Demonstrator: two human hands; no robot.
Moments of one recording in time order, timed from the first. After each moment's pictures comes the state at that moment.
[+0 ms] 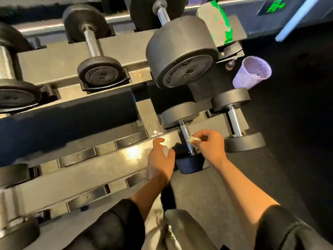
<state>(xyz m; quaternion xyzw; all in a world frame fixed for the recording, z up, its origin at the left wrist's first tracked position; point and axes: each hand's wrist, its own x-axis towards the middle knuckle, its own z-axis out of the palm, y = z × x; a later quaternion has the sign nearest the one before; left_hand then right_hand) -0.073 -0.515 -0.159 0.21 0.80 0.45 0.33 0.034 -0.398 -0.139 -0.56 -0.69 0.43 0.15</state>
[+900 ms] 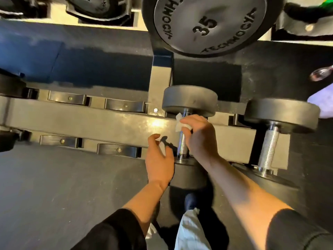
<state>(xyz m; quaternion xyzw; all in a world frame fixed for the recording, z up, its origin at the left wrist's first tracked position) 0.019 -0.419 -0.255 0.00 0.86 0.48 0.17 0.024 -0.295 -0.248 -0.18 -0.90 0.34 0.19</state>
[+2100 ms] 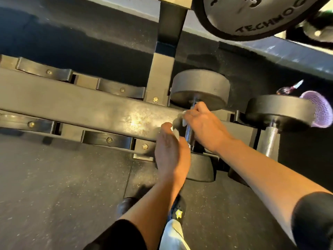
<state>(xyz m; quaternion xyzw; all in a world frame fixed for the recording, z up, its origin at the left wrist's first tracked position) 0.024 -0.425 -0.271 0.03 0.86 0.48 0.15 0.014 -0.298 -0.245 -0.01 -0.99 0.07 -0.08</state>
